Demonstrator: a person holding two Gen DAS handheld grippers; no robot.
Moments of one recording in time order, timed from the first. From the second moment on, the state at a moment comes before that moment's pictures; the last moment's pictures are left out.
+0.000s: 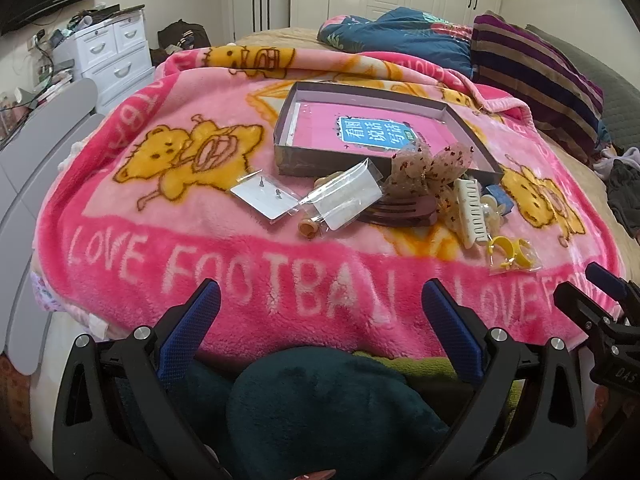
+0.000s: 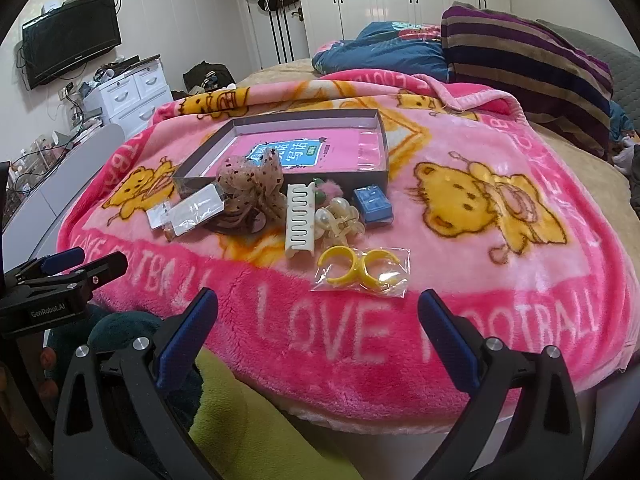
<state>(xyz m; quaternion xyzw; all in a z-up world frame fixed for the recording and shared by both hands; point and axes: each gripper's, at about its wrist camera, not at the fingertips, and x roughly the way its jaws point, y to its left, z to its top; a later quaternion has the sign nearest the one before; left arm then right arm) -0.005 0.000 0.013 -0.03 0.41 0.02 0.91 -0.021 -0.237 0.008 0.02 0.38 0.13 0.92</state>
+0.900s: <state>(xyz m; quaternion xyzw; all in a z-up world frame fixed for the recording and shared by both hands) 0.008 0.015 0.001 -0.05 0.43 0.03 0.90 -0.002 -0.232 0.010 0.00 0.37 0.14 0.92</state>
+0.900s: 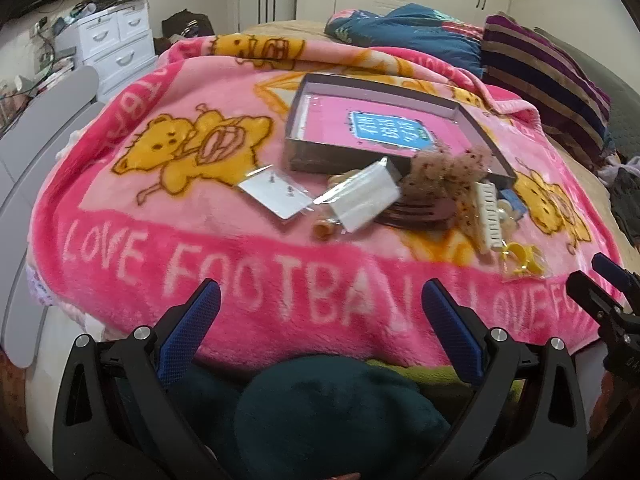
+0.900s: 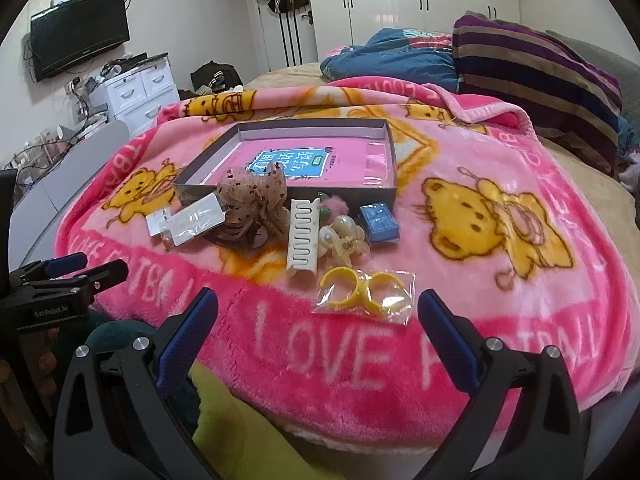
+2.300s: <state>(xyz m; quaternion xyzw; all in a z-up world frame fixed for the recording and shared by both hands) 0.125 0.069 -0.050 0.02 0.49 -0.05 0.87 0.097 -0.234 -0.036 0.01 0.44 0.17 0.88</state>
